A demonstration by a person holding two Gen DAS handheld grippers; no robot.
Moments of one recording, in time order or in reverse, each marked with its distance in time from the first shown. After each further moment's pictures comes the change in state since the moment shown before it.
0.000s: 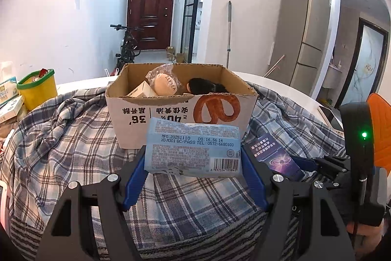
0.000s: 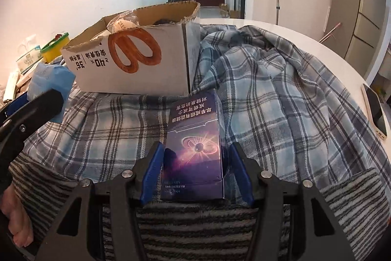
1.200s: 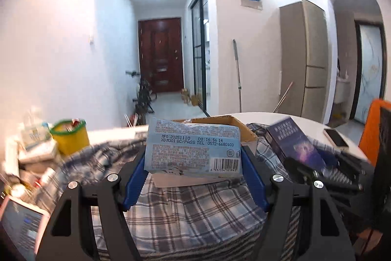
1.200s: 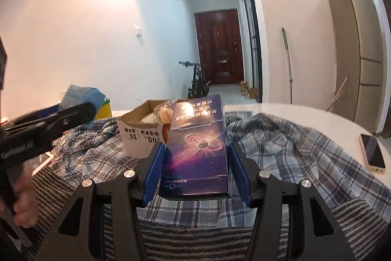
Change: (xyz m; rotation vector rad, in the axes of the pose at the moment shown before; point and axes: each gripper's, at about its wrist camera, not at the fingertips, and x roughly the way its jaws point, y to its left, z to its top) left arm -0.089 -0.010 0.012 0.117 -0.266 0.105; right arm -0.099 -0.003 -0.017 -0.028 -0.545 0.142
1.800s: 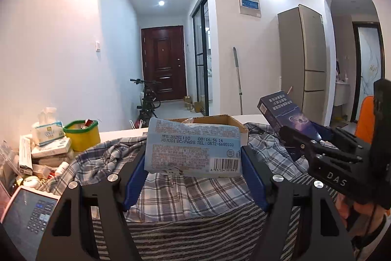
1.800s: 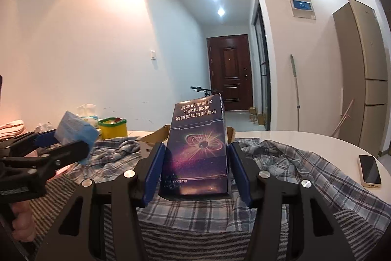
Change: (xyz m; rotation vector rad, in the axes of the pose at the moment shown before) left arm -0.061 0.000 -0.019 -0.004 -0.044 0.031; right arm -0.045 0.013 0.008 -0.041 -0.118 0.069
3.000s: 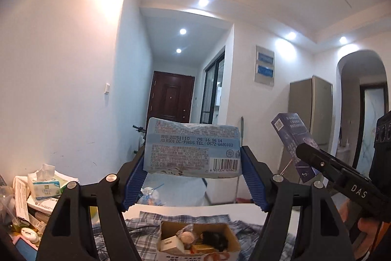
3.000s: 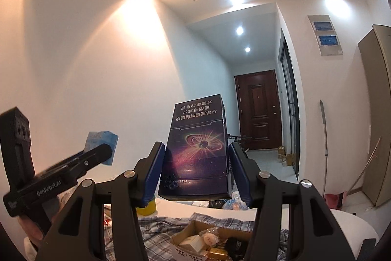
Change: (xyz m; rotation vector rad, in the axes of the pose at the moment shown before) left arm 0.001 0.061 0.190 -0.180 -0.301 0.001; right arm 0.026 -0.010 0.207 0.000 -0.202 0.180
